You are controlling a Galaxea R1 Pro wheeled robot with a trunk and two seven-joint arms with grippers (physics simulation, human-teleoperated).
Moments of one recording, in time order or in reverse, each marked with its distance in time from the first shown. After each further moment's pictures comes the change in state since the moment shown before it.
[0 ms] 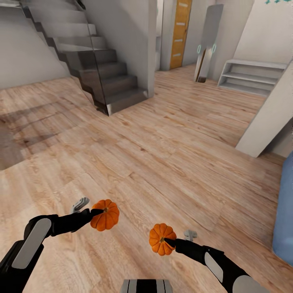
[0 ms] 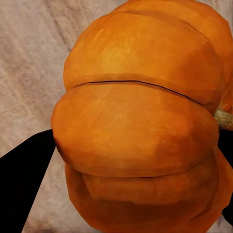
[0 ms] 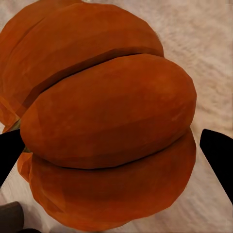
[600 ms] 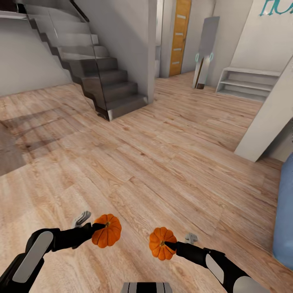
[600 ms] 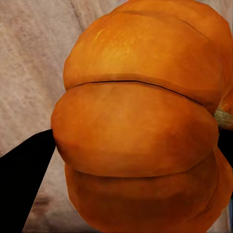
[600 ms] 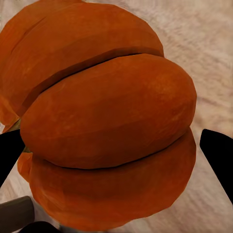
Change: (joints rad) left arm 0.071 -0.008 -0.022 0.070 0.024 -0.004 -0.023; right arm -0.001 0.000 -0.009 0.030 0.000 0.050 0.018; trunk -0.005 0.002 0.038
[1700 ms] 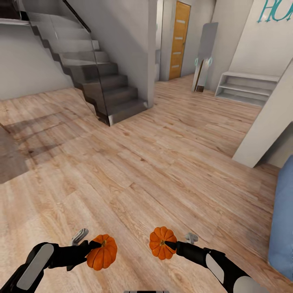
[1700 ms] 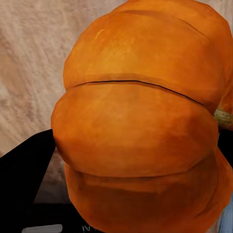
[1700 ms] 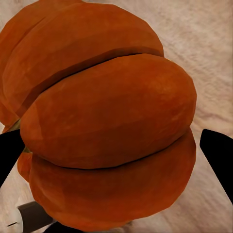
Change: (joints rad) left arm 0.009 0.000 -0.004 0.228 -0.010 -0.008 0.006; right arm 0.000 -0.001 -0.002 -0.001 -0.006 -0.003 -0.001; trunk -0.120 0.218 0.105
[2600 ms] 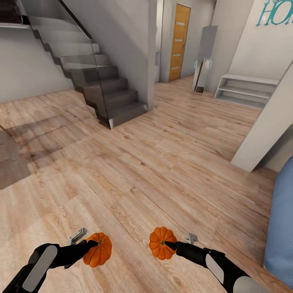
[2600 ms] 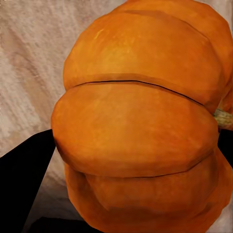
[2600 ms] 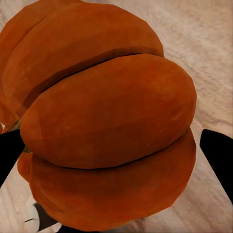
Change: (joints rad) left arm 0.000 -0.018 -0.005 0.015 -0.136 -0.135 0.008; right arm 0.000 0.001 0.000 0.002 0.004 -0.003 0.000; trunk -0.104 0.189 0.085
